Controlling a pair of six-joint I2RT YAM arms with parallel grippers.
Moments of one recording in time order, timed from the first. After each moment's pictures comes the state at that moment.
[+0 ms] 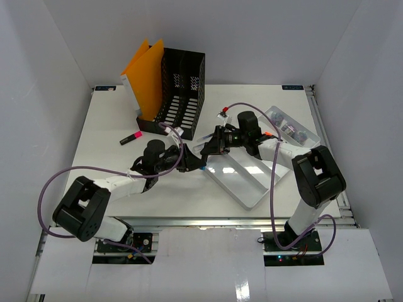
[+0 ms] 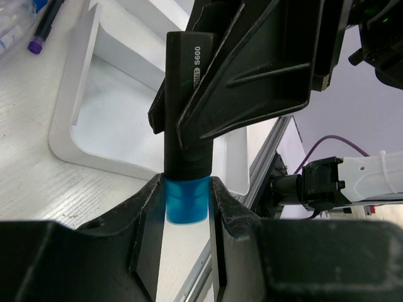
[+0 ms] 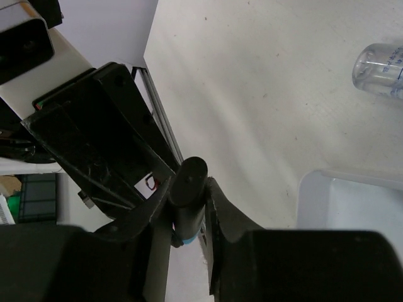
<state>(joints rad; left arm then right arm) -0.54 1.40 0.55 0.57 0.56 -0.75 0.51 1.72 1.00 0.23 -0.90 0.70</state>
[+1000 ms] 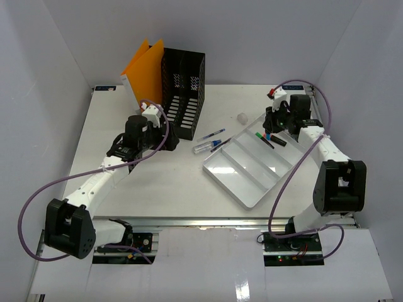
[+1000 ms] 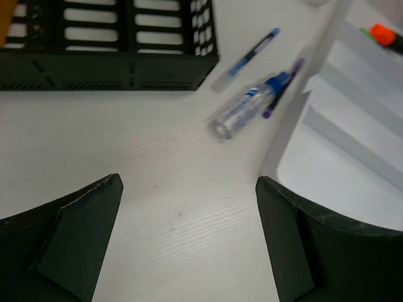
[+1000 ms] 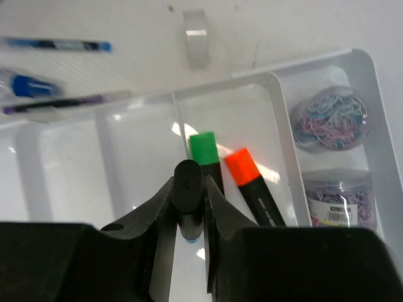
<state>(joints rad) -0.35 1.24 0.89 -0.16 0.15 -0.22 0.07 1.58 1.15 -0.25 -0.40 -0.30</state>
